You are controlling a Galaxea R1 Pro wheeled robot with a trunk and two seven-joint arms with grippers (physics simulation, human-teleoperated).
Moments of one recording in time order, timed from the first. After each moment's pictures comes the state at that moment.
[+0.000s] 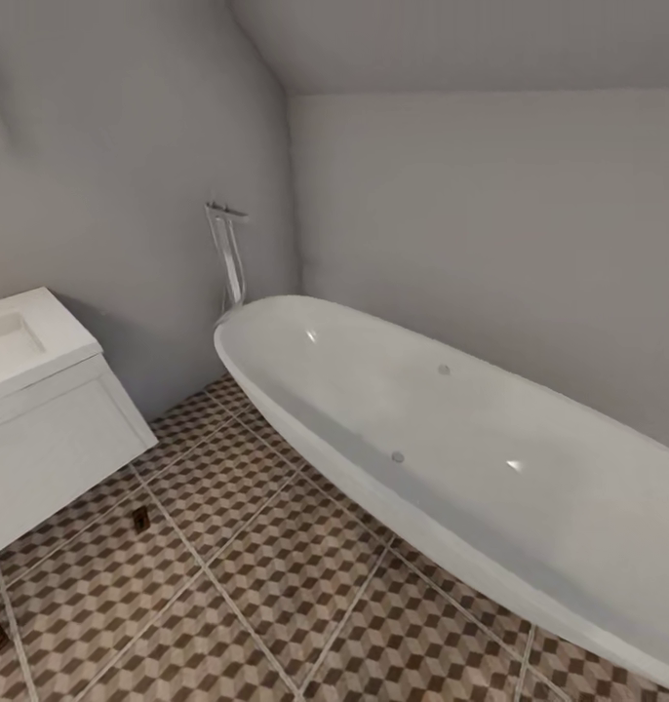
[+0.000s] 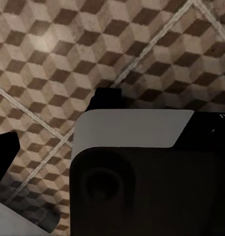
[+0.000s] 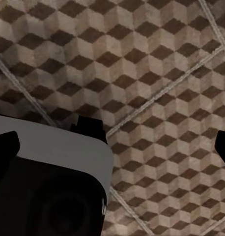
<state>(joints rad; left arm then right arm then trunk) -0.44 0.02 -2.00 -0.23 2.04 -0.02 0.28 -0.30 0.00 0.65 0.00 -0.38 -0.25 -0.14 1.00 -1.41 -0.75</state>
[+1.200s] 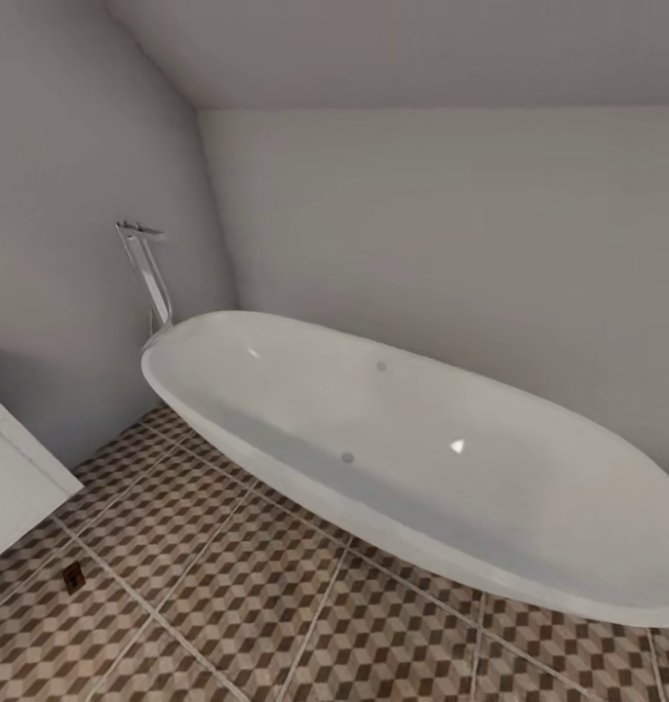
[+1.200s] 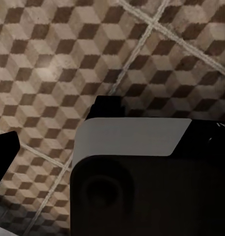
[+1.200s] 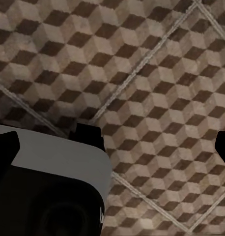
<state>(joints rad) -0.44 0.02 -2.00 -0.23 2.04 -0.02 0.28 -0.30 0.00 0.65 0.00 -0.38 -0.25 -0.14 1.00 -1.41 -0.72</state>
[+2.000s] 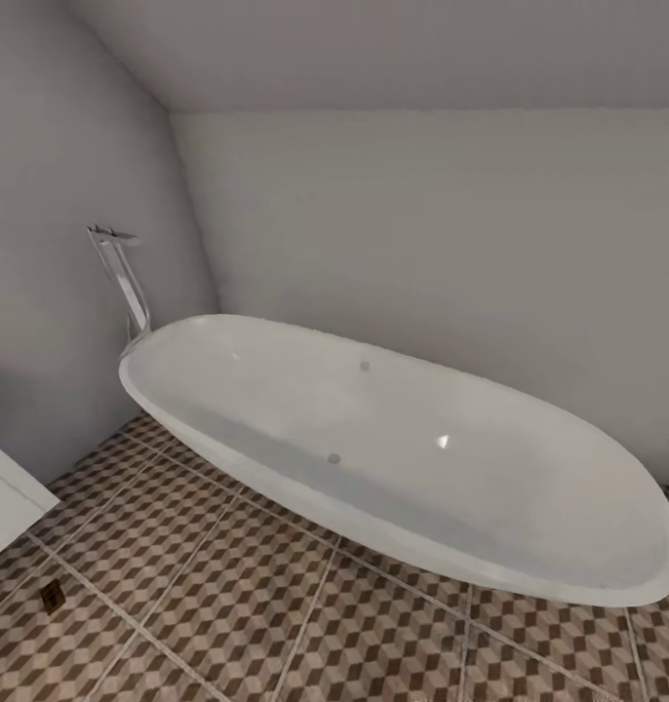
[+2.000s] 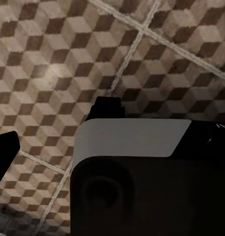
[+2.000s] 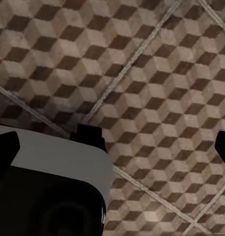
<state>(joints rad) -0.44 0.02 -2.00 -0.23 2.04 -0.02 0.28 -0.30 0.00 0.65 0.00 -0.38 -0.25 -0.14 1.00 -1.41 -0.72</state>
